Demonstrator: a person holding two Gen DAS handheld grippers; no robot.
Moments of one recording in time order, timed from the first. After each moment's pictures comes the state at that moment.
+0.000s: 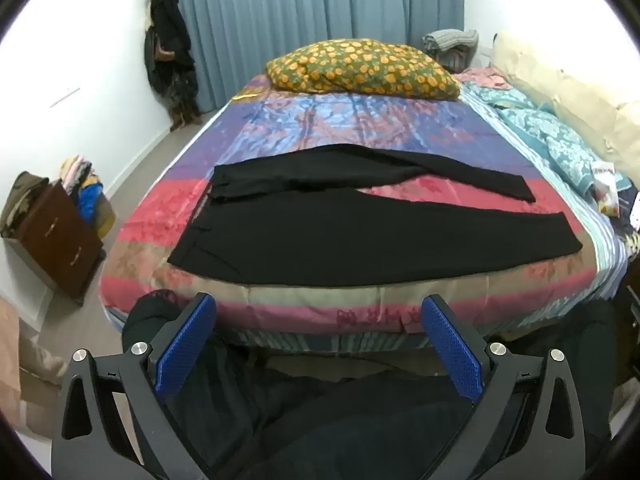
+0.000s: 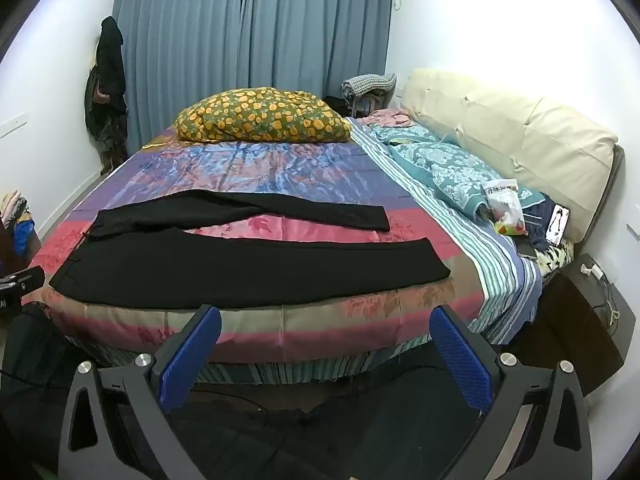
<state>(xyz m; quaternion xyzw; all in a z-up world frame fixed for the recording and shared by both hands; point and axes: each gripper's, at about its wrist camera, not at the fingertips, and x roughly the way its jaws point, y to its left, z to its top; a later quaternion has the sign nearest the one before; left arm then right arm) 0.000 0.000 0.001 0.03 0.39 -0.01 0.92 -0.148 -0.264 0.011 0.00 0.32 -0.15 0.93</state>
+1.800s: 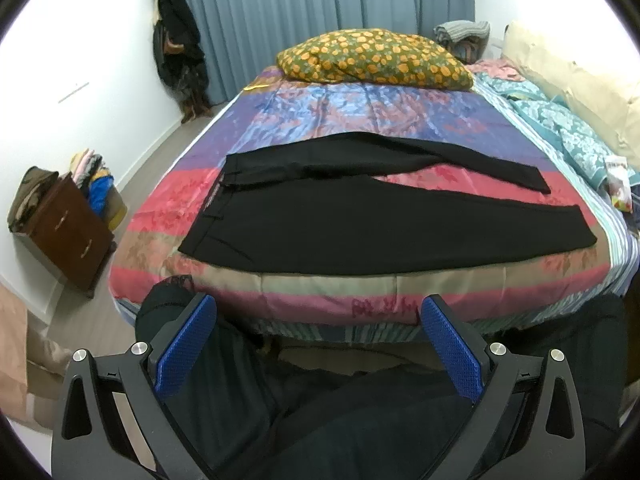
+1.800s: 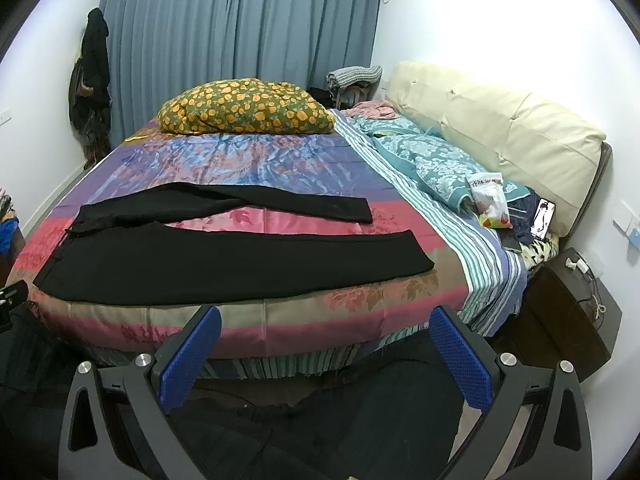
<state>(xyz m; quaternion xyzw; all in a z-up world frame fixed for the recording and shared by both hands) -0.002 0.006 -0.013 0.05 0.40 0.02 0.91 -0.145 -0.270 0.007 -0.01 0.34 -0.19 0.92</state>
